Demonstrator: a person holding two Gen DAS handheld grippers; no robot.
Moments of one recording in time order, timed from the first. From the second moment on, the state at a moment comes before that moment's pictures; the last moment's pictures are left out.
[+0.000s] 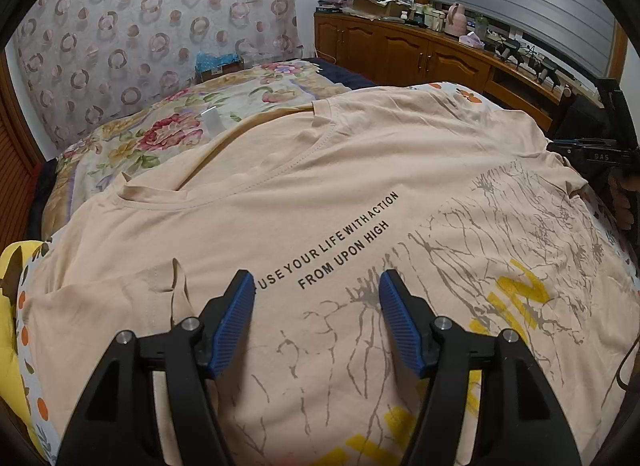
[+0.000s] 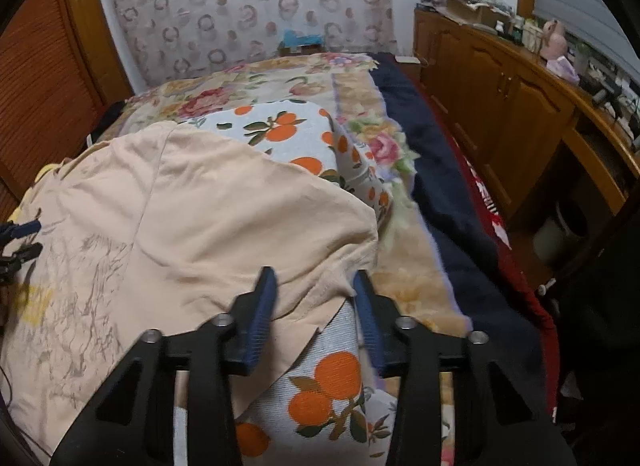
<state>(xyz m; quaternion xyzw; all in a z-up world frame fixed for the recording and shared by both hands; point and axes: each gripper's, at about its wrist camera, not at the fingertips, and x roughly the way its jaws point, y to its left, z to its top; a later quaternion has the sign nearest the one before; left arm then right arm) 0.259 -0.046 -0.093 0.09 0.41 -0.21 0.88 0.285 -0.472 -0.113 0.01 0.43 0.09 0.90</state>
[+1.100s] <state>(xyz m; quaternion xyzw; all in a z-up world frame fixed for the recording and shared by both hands) 0.242 0.019 -0.060 0.03 0.34 -0.17 0.92 0.267 -0.266 -0.046 -0.08 0.36 0.29 0.88</state>
